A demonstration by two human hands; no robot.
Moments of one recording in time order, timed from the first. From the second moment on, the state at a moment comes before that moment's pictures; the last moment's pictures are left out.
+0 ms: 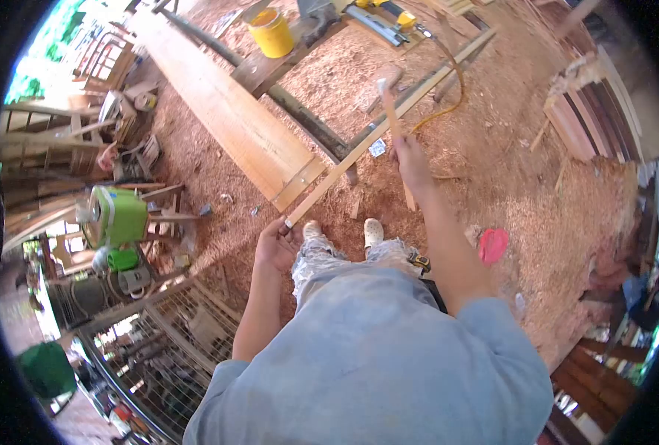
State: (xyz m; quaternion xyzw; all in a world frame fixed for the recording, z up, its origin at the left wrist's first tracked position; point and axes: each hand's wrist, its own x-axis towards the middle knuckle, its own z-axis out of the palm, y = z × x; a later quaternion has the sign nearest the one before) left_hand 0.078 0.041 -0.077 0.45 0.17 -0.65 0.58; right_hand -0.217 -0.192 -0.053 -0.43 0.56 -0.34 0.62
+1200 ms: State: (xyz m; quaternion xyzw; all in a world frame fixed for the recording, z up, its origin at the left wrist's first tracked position) left_hand 0.152 0.020 -0.046 0.33 0.09 -0.84 0.42; right_hand -0.164 -0.020 -0.036 -0.59 0.63 -0.32 0.39
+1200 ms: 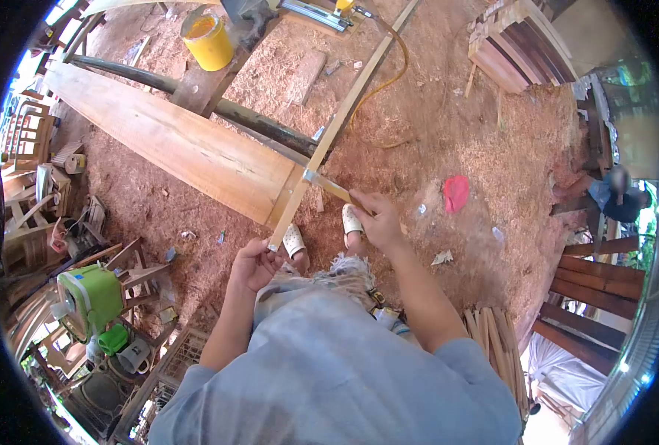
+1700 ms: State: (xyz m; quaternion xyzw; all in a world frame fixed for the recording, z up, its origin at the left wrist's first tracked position) left_hand 0.149 0.017 -0.040 0.32 0.05 -0.84 0.44; right_hand -0.182 -0.054 0.037 -0.62 0.63 -0.23 0.40
